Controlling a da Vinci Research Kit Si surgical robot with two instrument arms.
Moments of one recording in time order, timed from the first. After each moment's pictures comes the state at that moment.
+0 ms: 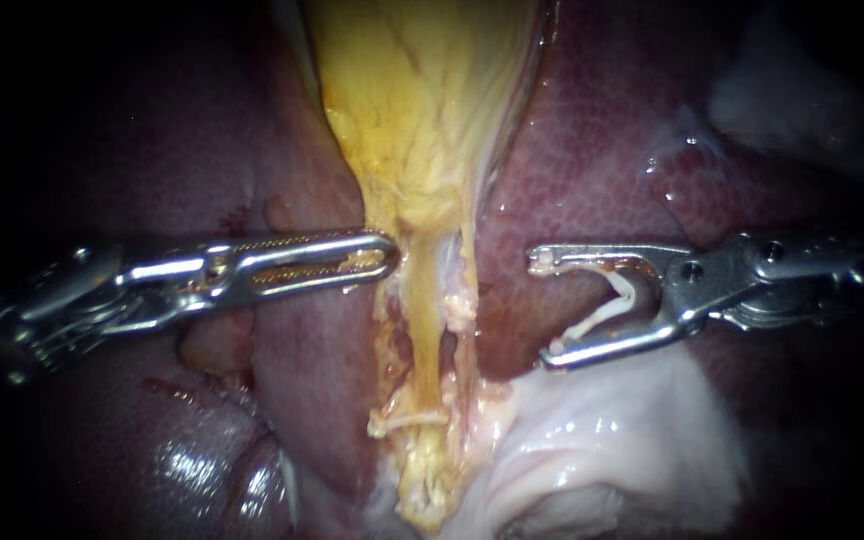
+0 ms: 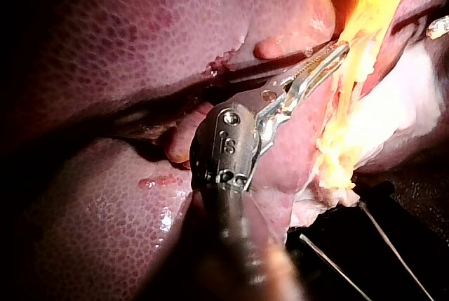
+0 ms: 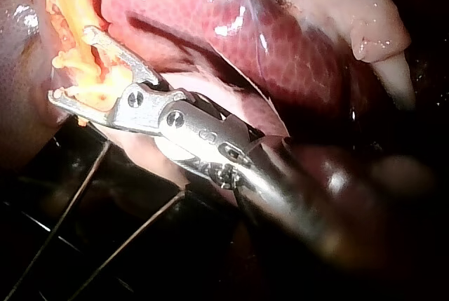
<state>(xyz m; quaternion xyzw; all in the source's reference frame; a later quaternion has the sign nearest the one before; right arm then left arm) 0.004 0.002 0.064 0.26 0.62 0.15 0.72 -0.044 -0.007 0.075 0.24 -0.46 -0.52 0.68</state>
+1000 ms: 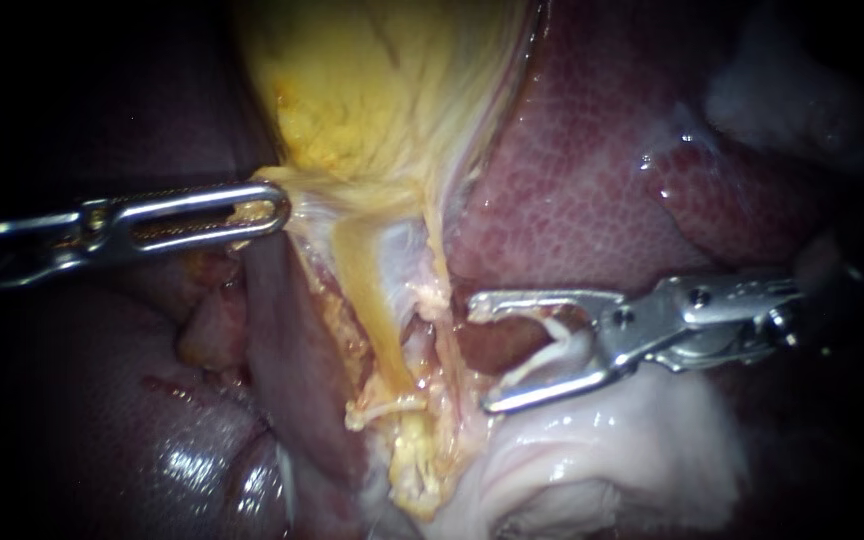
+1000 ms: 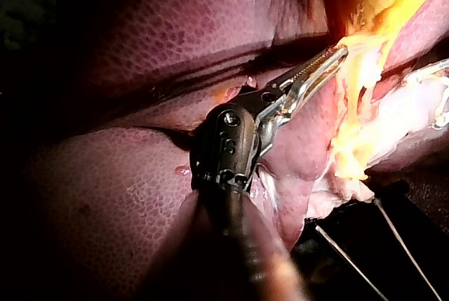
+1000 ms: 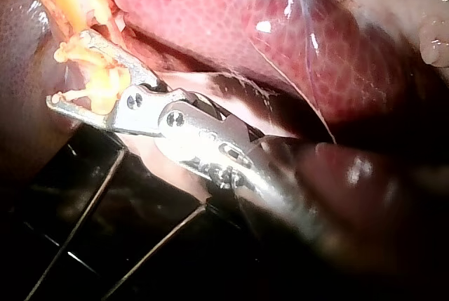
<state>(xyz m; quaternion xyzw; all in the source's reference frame) 0.011 -0.004 0.072 0.30 0.63 0.14 0.70 -0.035 -0.004 0.068 0.21 -0.46 -0.55 0.67</state>
